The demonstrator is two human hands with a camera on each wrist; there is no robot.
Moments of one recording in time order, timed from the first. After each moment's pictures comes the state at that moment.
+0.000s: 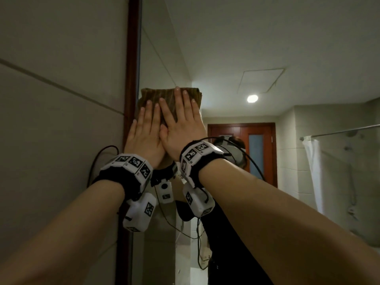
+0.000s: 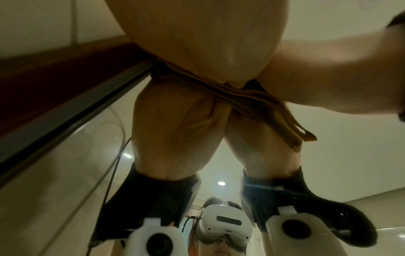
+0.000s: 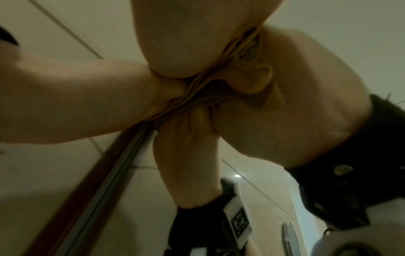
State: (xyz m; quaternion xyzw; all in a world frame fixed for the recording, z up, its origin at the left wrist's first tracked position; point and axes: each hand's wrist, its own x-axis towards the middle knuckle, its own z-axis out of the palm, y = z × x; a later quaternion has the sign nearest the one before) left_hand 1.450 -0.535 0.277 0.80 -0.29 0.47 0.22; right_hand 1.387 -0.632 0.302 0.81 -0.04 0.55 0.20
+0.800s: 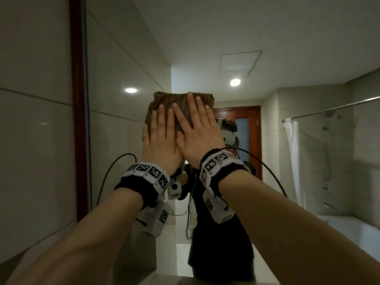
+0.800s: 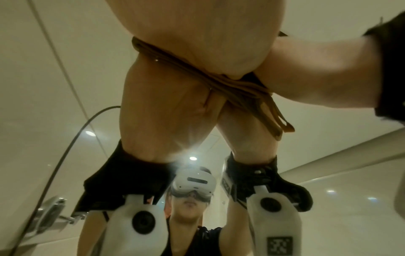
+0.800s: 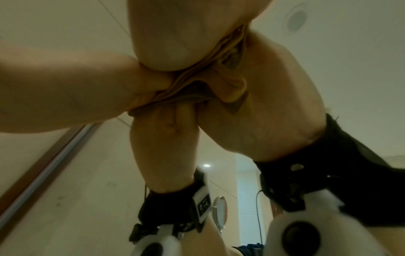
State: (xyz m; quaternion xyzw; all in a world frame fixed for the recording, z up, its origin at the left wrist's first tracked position) left_hand 1.343 -0.666 0.232 0.80 -0.32 0.46 0.22; right_hand 1.273 -0.766 0.257 0.82 -0.07 0.53 0.20
